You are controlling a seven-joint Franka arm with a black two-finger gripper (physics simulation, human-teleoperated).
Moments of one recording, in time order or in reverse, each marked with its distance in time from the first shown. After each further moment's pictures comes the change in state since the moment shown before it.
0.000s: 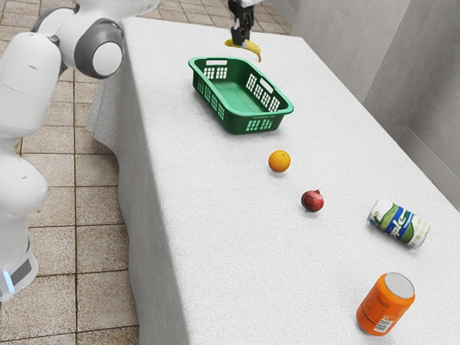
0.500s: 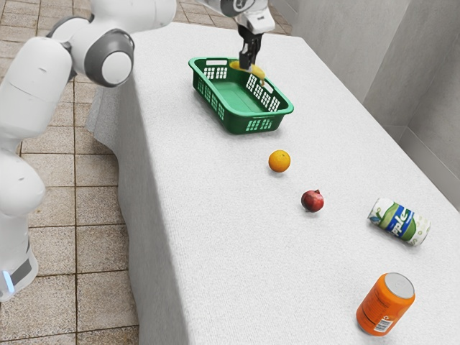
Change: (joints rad) arm -0.070 0.082 0.005 -0.008 0.080 0.007 -0.065
